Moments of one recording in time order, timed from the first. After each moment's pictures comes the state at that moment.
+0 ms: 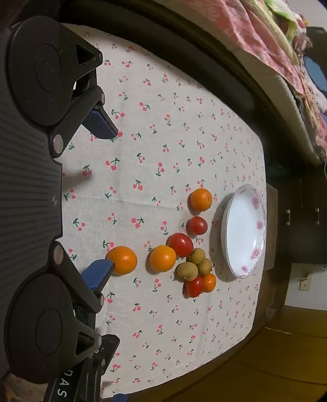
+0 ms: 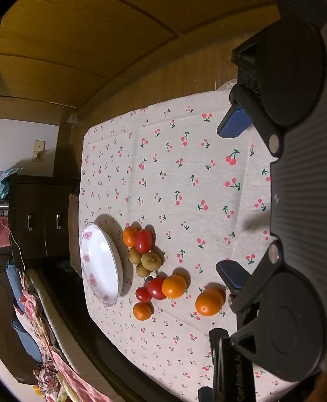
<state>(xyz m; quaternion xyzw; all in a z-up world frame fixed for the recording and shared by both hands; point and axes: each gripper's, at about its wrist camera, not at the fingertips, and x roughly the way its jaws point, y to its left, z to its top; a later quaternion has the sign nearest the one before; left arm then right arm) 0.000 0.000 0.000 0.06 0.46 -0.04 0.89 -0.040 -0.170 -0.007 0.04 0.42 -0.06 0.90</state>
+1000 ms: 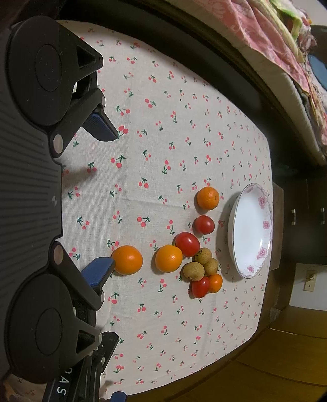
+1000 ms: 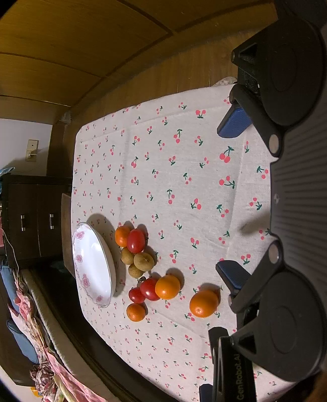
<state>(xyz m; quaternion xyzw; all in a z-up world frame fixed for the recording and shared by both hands) 0.001 -0.001 -0.006 0.06 0.47 -0.04 0.88 -0.038 -0.169 -0.012 0.04 0.44 -0.06 0.90</state>
